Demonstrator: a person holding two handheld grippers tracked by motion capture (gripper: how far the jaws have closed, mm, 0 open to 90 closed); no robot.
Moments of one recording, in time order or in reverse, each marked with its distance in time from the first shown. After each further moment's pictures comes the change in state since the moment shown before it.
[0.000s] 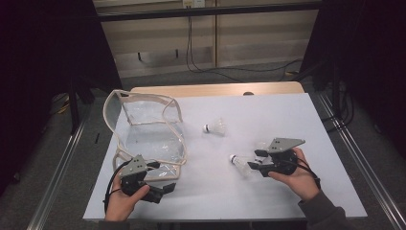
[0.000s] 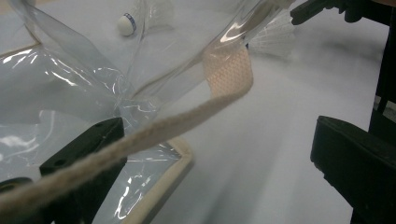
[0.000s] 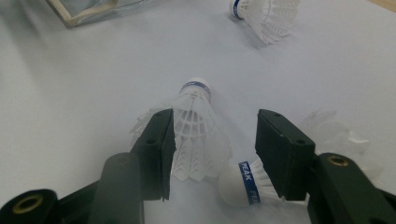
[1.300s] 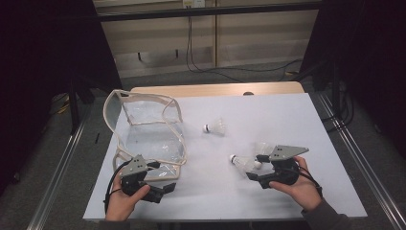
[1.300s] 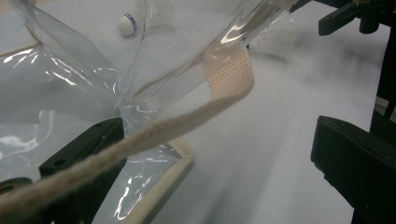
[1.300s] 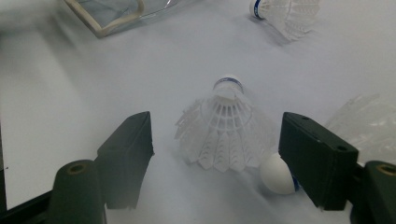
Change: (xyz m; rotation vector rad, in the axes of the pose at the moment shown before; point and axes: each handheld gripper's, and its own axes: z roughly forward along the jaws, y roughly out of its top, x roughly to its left) left arm 0.000 0.000 0.000 0.001 0.003 0.000; right arm 0.020 -0.009 -0.007 -0.032 0.042 0.055
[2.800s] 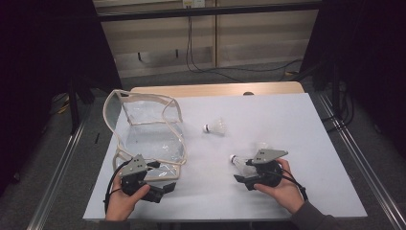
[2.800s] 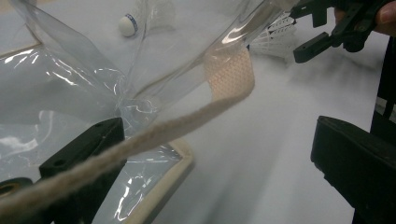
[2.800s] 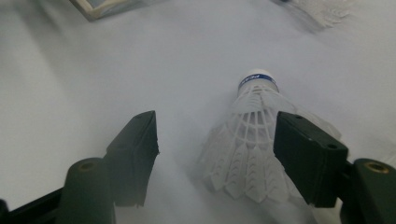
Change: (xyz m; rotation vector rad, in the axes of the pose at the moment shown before) left arm 0.000 0.000 0.000 -0.006 0.002 -0.003; right arm 0.017 0.000 0.040 0.059 -0.017 -0.011
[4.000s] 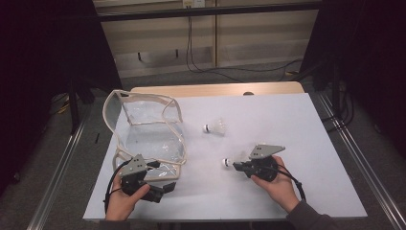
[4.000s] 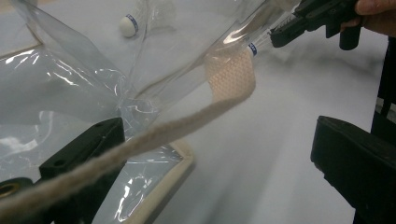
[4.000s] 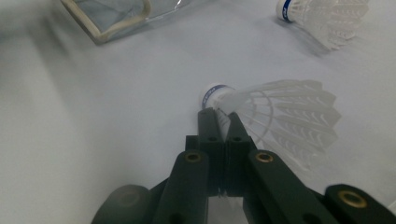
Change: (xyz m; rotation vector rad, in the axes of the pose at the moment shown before) left arm 0.001 0.000 0.000 0.005 0.002 0.002; right arm -0.003 0.013 0.005 -0.052 0.039 0.016
